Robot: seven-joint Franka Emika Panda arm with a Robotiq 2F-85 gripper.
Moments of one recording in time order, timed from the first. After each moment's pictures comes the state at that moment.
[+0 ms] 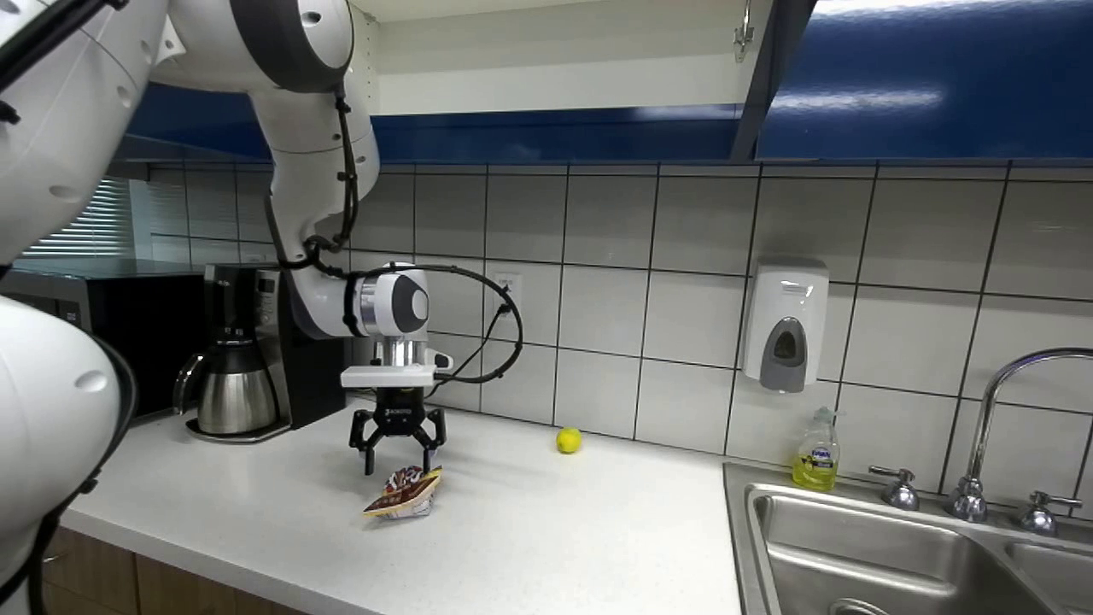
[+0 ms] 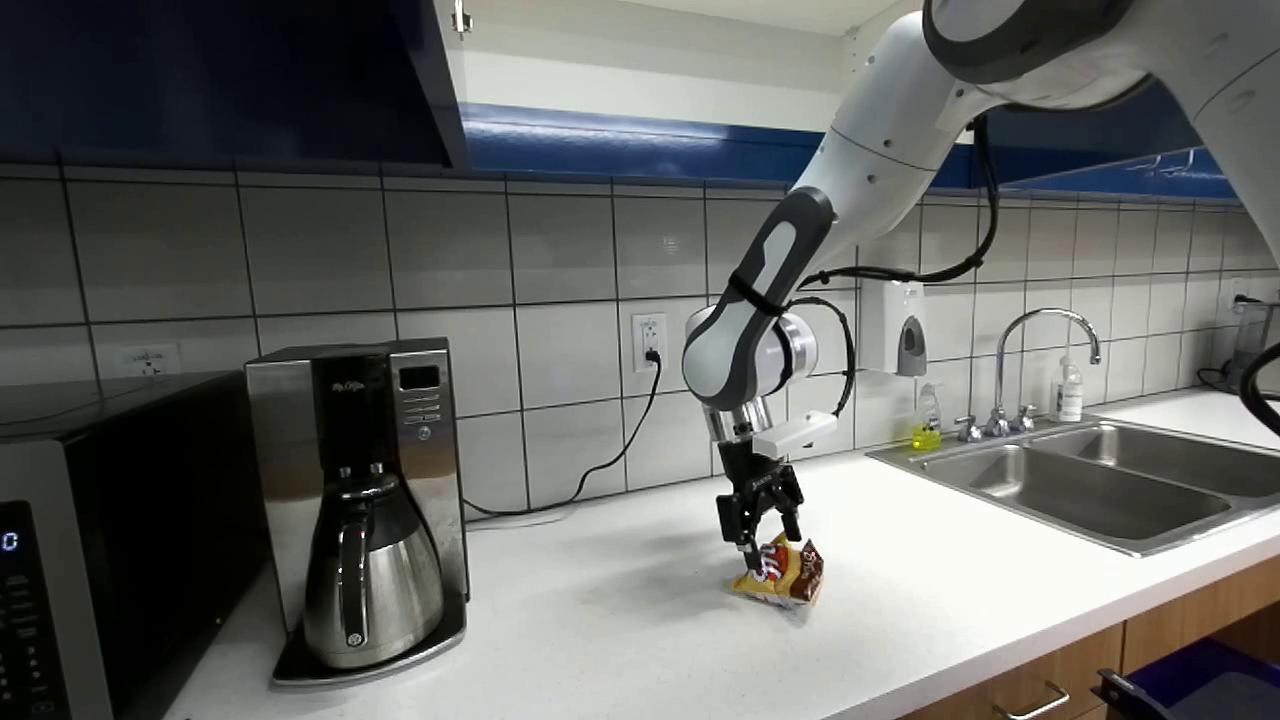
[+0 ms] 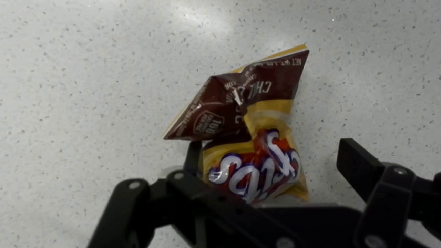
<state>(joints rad) 0.09 0.46 0.05 -2.07 -0.18 2.26 -0.11</state>
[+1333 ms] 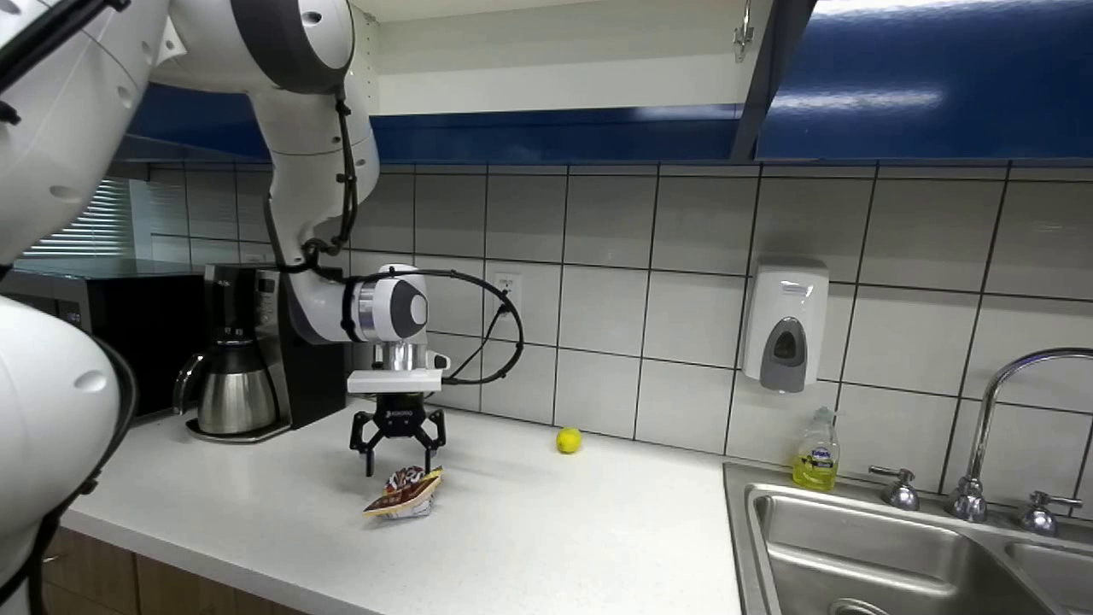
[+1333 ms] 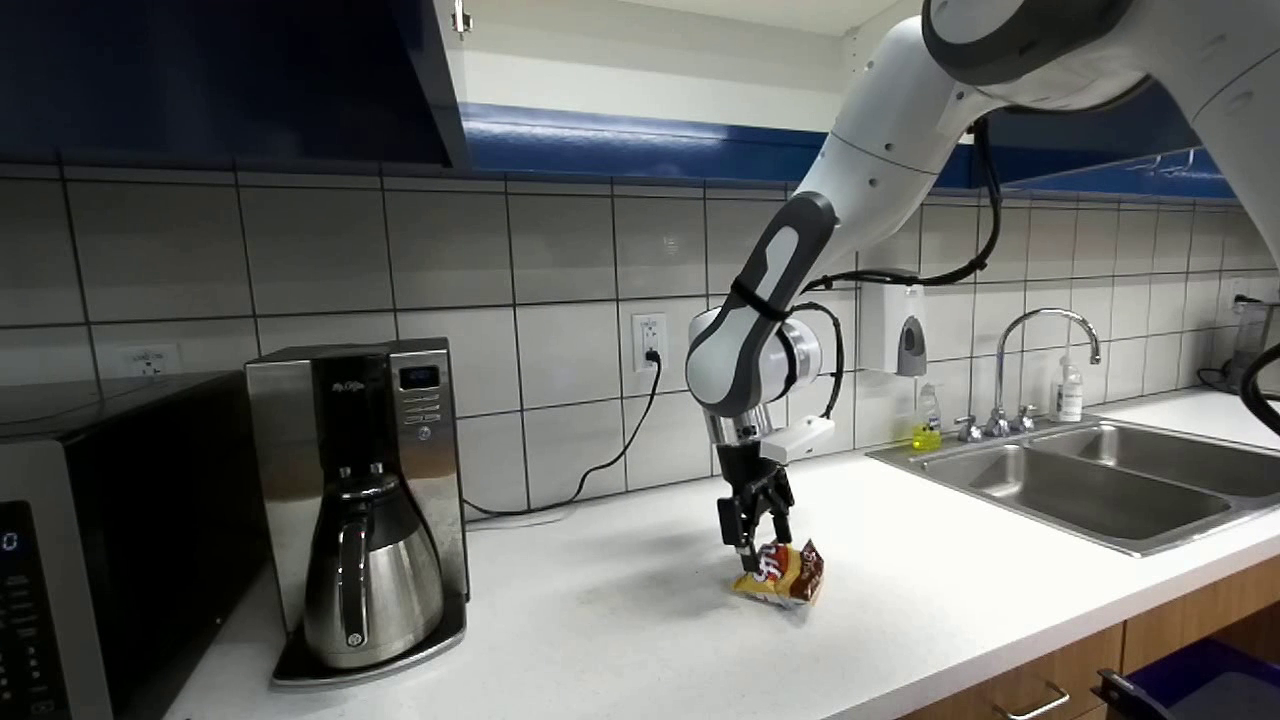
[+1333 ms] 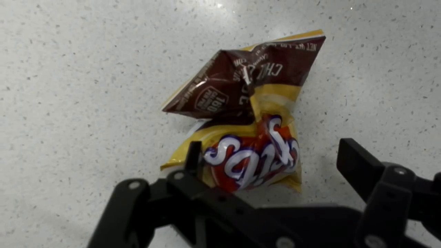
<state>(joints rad) 0.09 0.46 0.05 -2.09 -0.18 2.34 -0.22</state>
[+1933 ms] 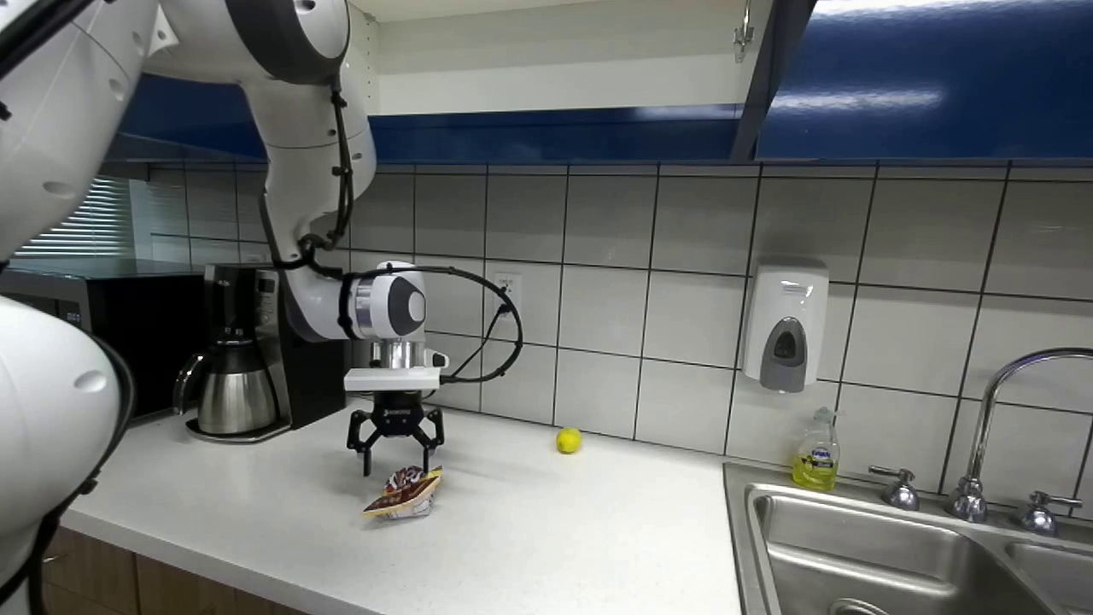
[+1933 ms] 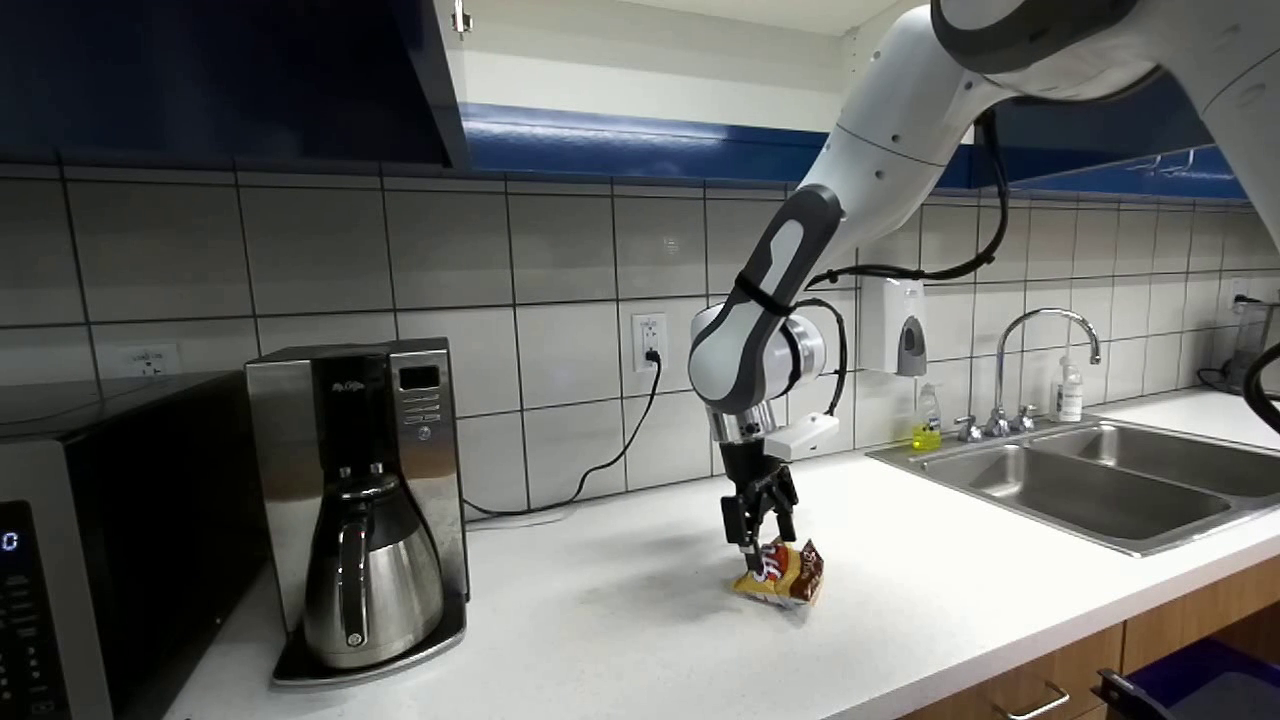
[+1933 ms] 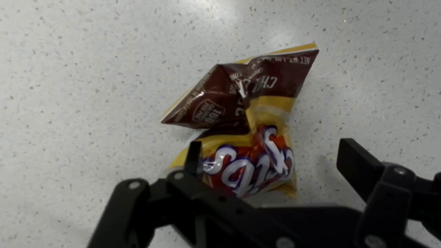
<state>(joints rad) 0.09 0.44 0.05 -2.12 -0.18 2.34 -0.22</state>
